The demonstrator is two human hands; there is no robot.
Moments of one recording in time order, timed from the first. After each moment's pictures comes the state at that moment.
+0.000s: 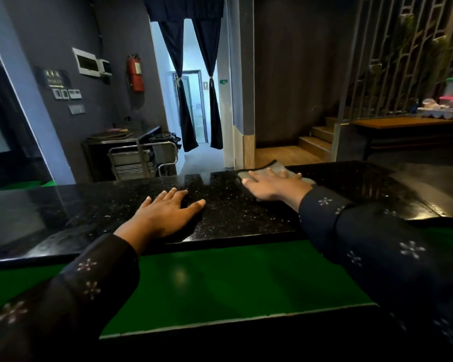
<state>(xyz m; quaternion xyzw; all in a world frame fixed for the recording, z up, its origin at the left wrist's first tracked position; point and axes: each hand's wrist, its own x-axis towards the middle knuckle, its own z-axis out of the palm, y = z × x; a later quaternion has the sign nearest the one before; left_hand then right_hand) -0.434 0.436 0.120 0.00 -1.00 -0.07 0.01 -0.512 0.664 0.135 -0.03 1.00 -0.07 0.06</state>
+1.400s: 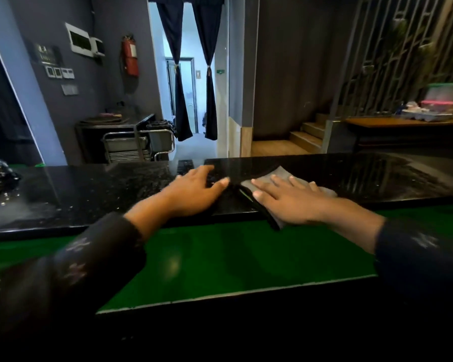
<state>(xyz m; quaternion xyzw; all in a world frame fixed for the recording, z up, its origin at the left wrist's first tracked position) -0.387 0.352 0.135 -0.11 -0.97 -0.22 0.06 -0.386 0.573 0.124 -0.07 1.00 -0.05 0.04</state>
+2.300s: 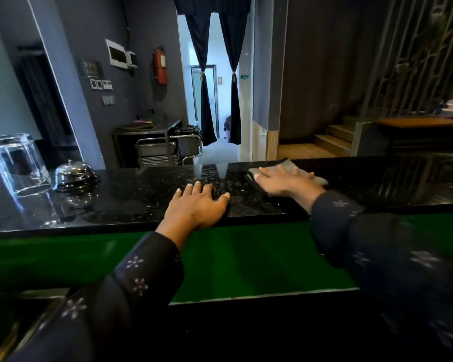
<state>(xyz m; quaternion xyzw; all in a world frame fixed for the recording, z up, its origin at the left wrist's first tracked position) -0.370 0.229 0.113 -0.01 -1.00 -0.08 0.05 -0.435 0.423 0.137 0.00 1.00 -0.08 0.05</state>
